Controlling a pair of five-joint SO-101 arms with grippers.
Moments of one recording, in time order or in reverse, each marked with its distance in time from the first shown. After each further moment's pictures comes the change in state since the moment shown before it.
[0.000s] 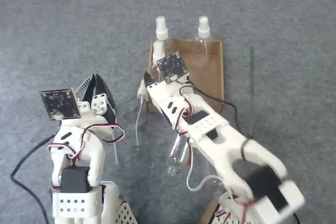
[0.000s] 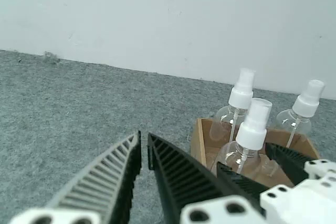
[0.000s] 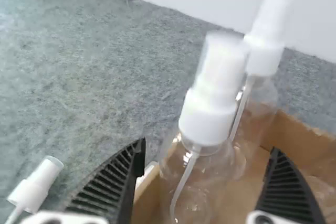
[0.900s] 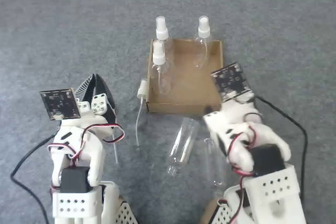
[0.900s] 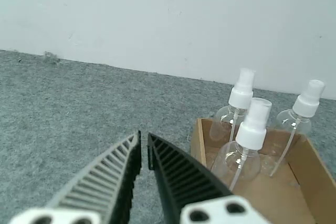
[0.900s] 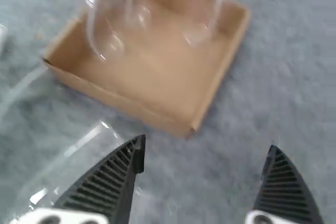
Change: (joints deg) left arm 0.0 0.0 0.0 0.0 0.0; right arm 17.5 -56.4 0.0 79.7 8.8
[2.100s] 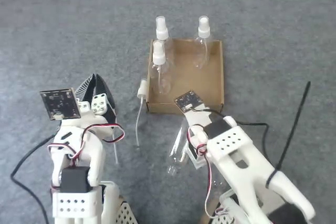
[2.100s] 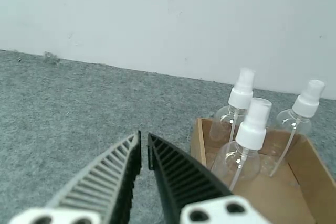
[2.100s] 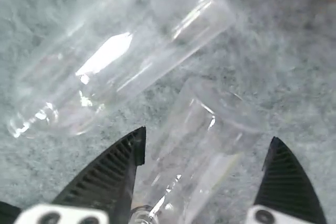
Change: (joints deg) left arm 0.0 0.0 0.0 0.0 0.0; right arm -14.9 34.6 7.6 0.6 -8.7
